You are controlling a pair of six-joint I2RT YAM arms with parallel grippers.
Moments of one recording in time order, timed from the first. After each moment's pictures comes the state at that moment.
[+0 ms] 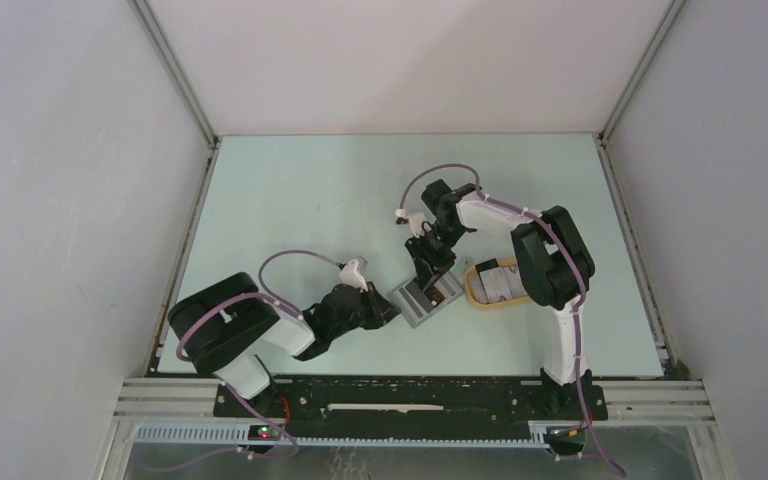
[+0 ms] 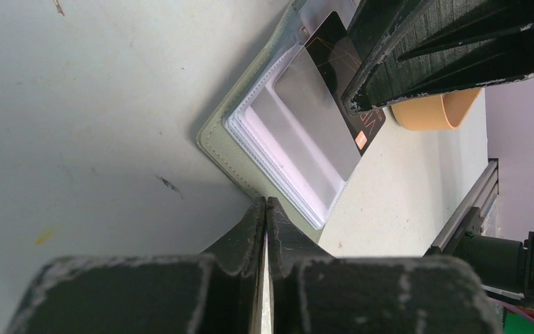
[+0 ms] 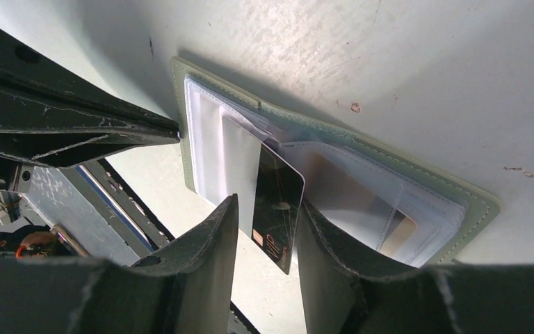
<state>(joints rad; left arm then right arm) -0.88 1.59 0.25 0.86 -0.05 -0.94 0.54 2.07 1.48 -0.90 -0.58 -0.17</state>
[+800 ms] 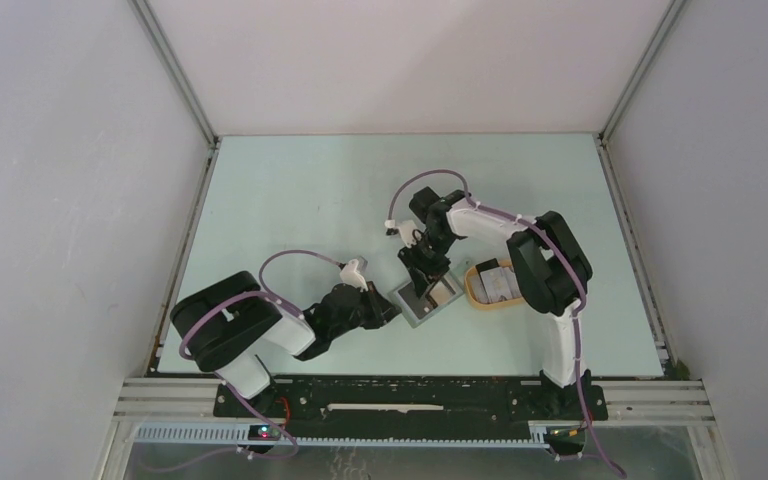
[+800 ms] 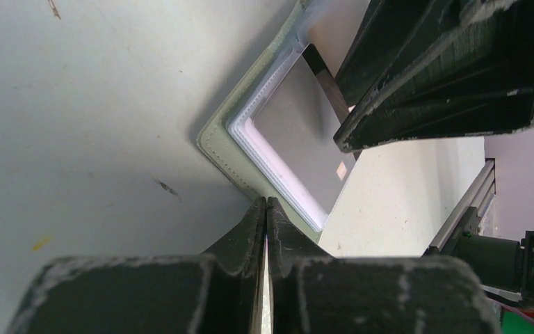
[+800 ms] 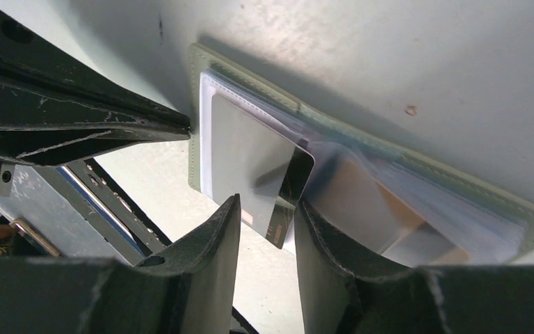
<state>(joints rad) -0.87 1.61 0.25 0.88 -0.04 -0.94 0.62 2.04 1.47 -0.91 -0.50 -0.18</state>
